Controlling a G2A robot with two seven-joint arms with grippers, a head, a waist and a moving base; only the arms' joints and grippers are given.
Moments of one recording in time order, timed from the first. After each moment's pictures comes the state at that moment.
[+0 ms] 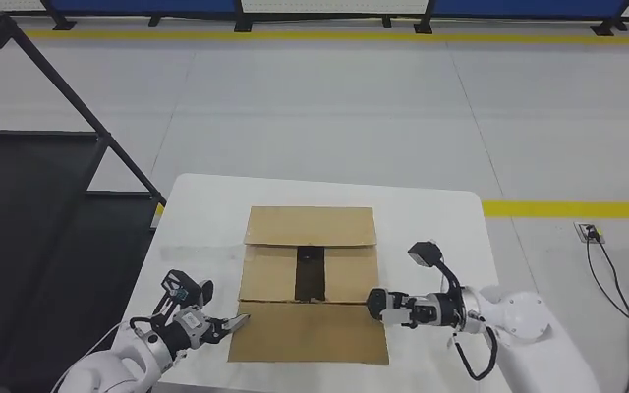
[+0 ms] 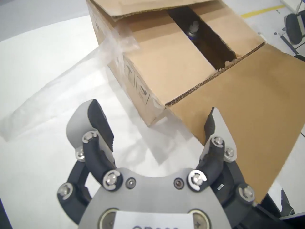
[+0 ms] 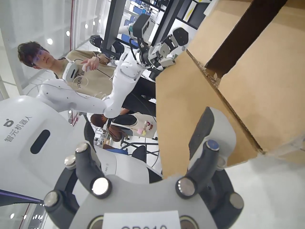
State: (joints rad) left arm 1.54 -1.11 -1.68 -1.89 0.94 -0.60 -0.52; right arm -1.02 -1.09 1.28 -1.50 0.41 -0.47 1.29
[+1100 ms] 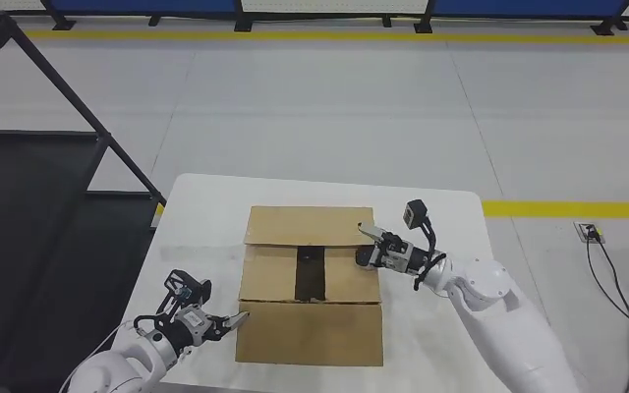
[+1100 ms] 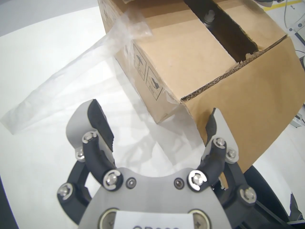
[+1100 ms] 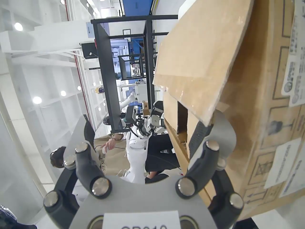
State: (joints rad) left arm 1.53 -1.10 -1.64 -1.86 1.00 -0.54 -0.46; right arm -0.81 -1.15 1.12 -1.31 0.47 -0.04 0.79
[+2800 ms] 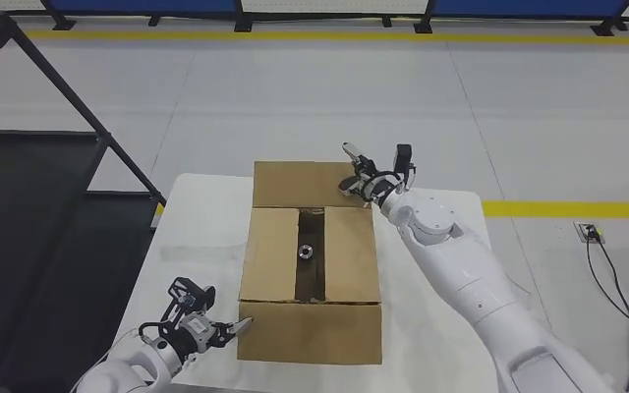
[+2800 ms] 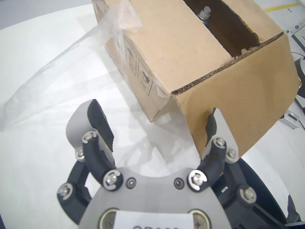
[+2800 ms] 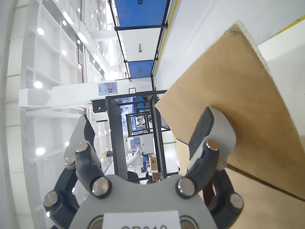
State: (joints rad) left arm 1.56 -1.09 -1.61 -1.86 1.02 -0.51 -0.40; right arm -0.31 -1.42 0.81 -0.68 0.62 -0.12 0.37
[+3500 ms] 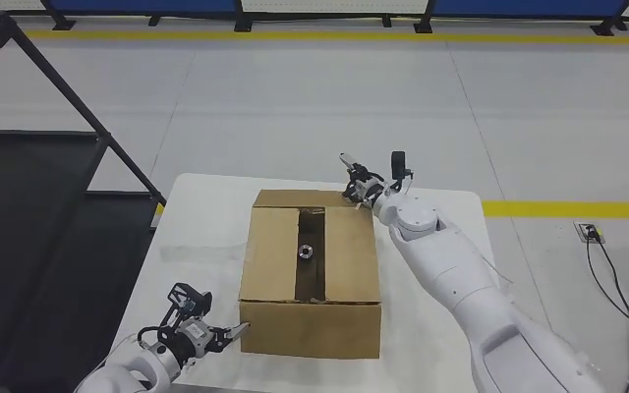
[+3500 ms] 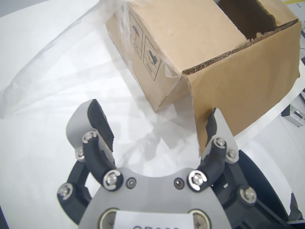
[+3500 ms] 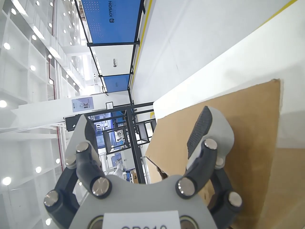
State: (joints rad) left arm 1.58 -1.08 -1.61 -1.84 1.04 -0.49 -0.39; right arm -0.20 -1.55 0.74 -0.36 0.55 -0.11 0.32
